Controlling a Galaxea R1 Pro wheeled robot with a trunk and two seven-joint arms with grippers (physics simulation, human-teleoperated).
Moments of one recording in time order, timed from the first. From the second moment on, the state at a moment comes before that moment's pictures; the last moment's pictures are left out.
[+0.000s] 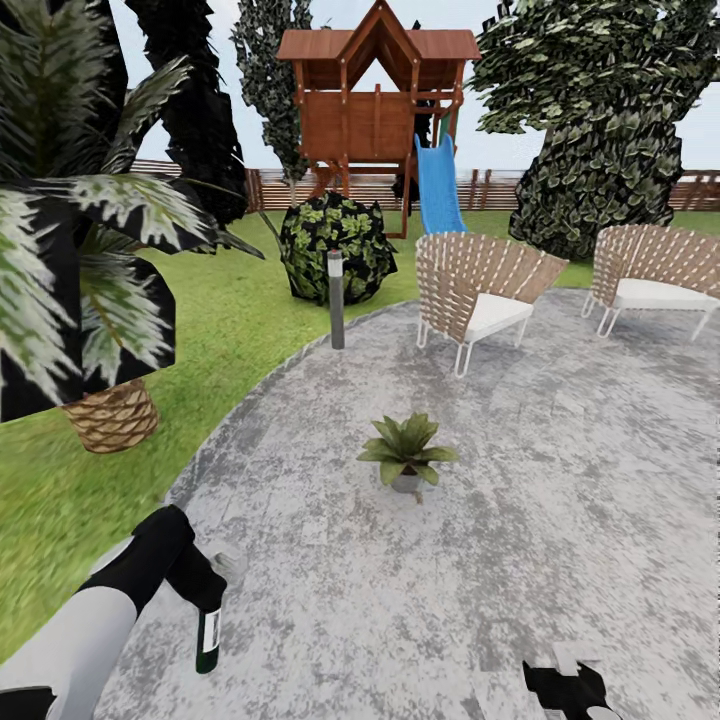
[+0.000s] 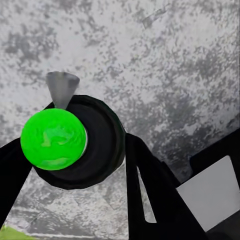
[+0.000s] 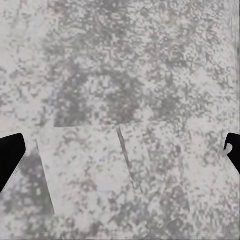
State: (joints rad) left arm -0.74 0.15 0.04 -0.63 -0.96 0.82 -1.18; right arm -0.52 -0.18 0.56 -0.03 -0.56 -0.28 -0.05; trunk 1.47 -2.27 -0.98
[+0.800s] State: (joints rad) left arm -0.73 0.15 0.04 -0.63 -0.97 0.81 -1.17; right arm -0.52 -0.18 0.56 -0.03 -0.57 -0.28 -0.05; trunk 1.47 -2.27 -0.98
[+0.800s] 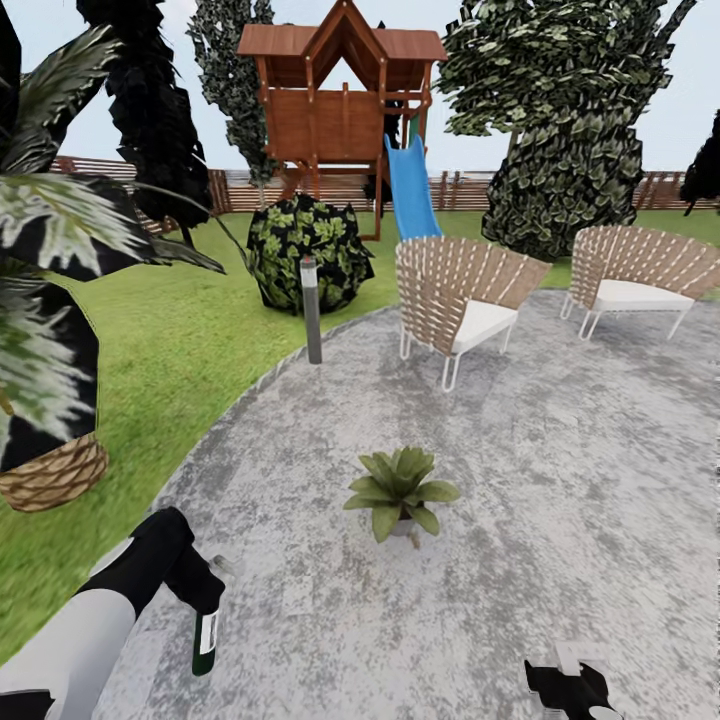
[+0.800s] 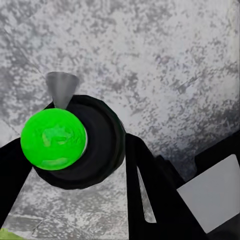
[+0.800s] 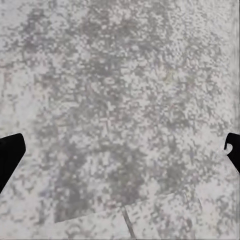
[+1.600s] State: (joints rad) left arm -0.73 0.16 0.04 -0.63 -0.97 0.81 -1.13; right arm -0.52 -0.18 0.56 -0.03 -0.57 -0.28 -0.05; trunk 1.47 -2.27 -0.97
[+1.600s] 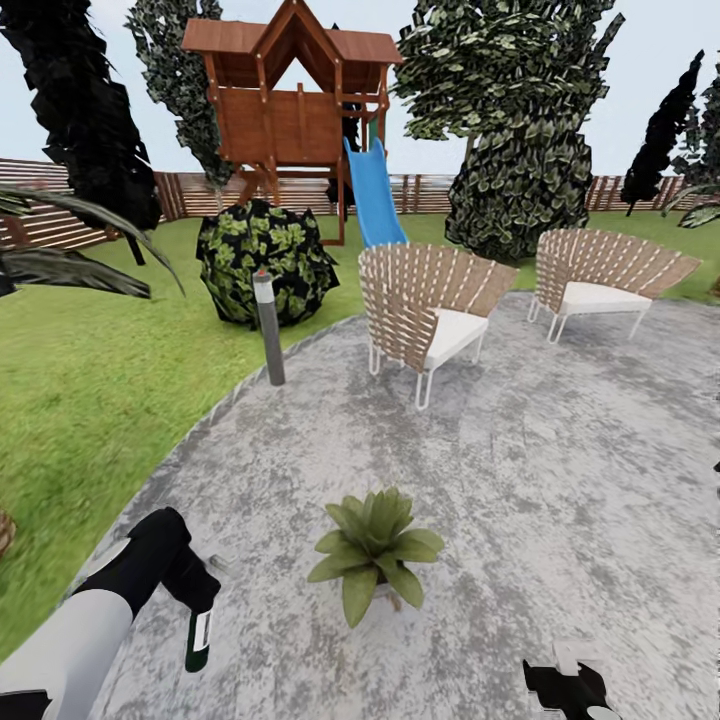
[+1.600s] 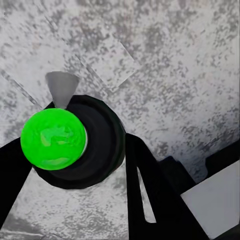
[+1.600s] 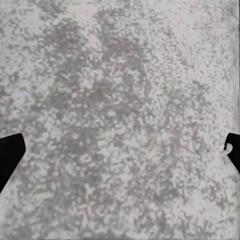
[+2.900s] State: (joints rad) left arm -0.73 0.17 0.04 -0.61 -0.97 0.67 -1.11; right arm -0.52 -0.18 0.56 -0.03 -0.57 -0.28 -0.05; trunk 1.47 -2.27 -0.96
